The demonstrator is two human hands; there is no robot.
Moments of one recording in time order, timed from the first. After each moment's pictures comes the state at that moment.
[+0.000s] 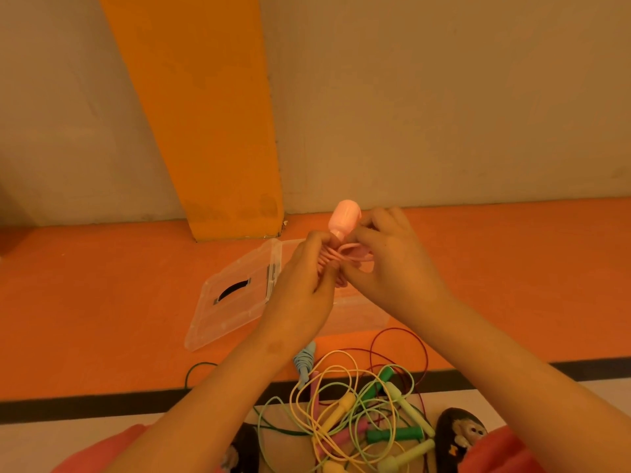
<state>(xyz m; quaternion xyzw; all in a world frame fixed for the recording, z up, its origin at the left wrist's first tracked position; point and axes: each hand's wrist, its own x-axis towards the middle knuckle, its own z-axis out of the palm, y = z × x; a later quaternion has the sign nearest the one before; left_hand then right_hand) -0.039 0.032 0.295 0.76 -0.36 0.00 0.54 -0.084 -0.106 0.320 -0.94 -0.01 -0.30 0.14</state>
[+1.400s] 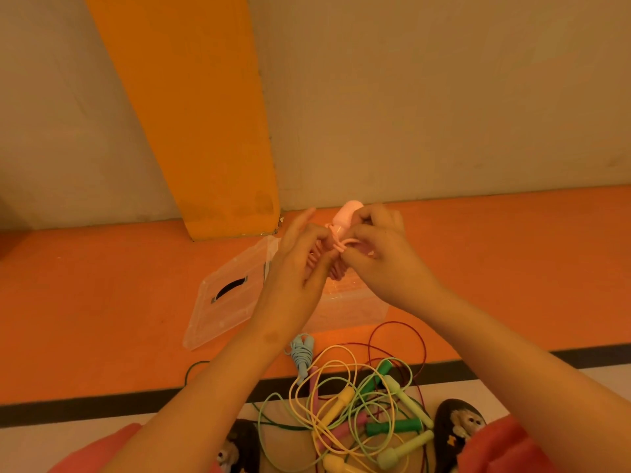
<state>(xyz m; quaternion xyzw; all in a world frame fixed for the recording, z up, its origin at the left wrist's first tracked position) -0.025 0.027 0.285 0.77 -0.39 0.09 0.50 -0.079 -0.112 0.312 -0.91 0.04 -0.25 0.33</state>
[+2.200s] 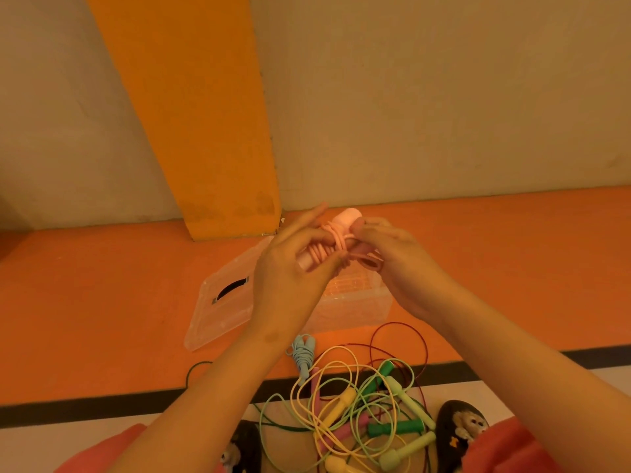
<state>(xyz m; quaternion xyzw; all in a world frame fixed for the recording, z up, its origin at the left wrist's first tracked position) -0.023 0.027 0.294 0.74 -0.34 0.13 0.57 -0.080 -0.110 0.316 -0.67 0.13 -0.15 0.72</state>
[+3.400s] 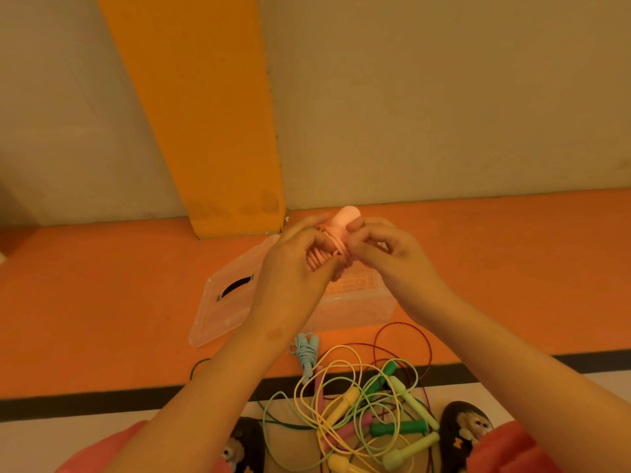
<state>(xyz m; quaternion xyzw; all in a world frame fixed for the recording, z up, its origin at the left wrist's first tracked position) -0.025 0.036 0.302 0.80 -0.34 0.10 0.49 -0.082 -0.106 0.308 -0.76 0.04 -0.20 0.61</state>
